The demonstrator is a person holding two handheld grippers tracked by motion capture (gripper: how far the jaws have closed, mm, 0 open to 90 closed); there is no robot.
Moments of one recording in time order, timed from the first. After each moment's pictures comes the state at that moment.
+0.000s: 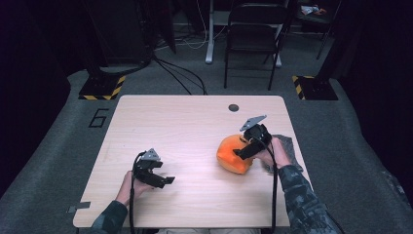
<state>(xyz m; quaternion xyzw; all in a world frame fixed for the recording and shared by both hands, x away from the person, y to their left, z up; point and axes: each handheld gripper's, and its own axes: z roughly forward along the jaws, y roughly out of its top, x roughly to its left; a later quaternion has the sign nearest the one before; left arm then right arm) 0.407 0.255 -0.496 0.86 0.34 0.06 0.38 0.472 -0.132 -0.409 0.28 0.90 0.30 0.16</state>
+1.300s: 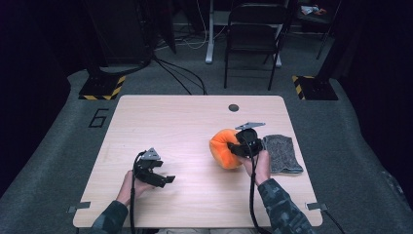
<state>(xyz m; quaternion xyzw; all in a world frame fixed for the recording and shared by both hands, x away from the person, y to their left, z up) 0.406 0.253 -0.495 0.85 0.35 0.07 0.38 0.440 -0.097 -0.410 0.49 0.78 0.35 0.17</state>
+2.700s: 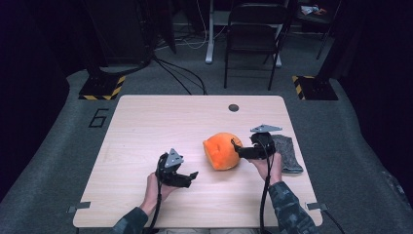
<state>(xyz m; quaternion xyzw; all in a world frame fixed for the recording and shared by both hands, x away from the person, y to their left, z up) 0.386 0.167 -0.480 0.83 0.33 0.17 0.43 0.442 -0.142 -0.424 0.46 0.77 0.39 0.19</state>
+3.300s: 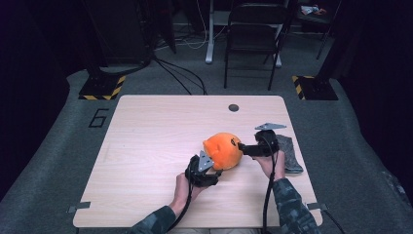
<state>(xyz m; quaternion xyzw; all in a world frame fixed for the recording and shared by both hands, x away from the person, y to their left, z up) 0.390 0.088 -0.494 0.82 0.31 0.20 0.43 0.456 -0.160 -0.433 0.48 0.77 0.40 0.17</state>
